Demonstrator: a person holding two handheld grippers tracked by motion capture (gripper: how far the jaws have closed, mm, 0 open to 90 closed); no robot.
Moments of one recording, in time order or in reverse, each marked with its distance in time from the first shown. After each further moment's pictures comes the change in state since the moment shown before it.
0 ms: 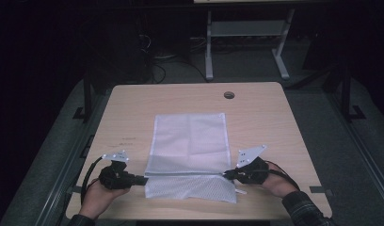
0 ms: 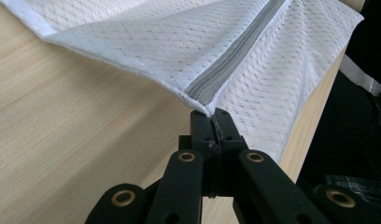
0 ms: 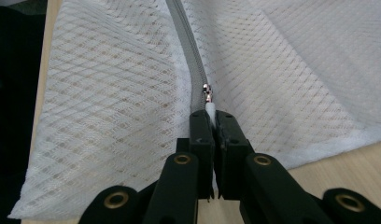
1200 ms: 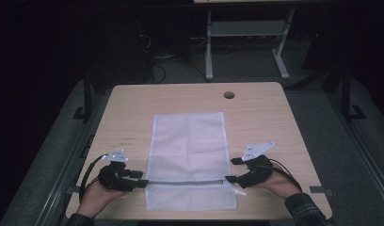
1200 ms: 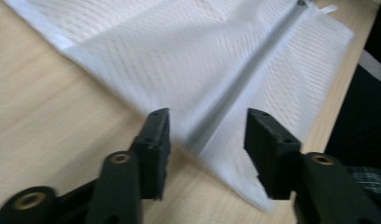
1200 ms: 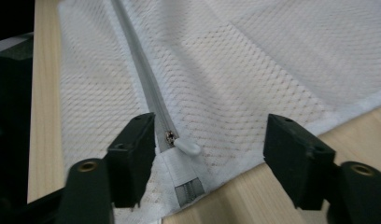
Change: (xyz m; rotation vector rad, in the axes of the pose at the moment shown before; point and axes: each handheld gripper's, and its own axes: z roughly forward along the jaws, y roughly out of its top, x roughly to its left) left arm 0.000 0.000 -0.004 -0.012 0.070 0.034; right arm -0.004 -0.004 -0.011 -0.080 -0.073 0.159
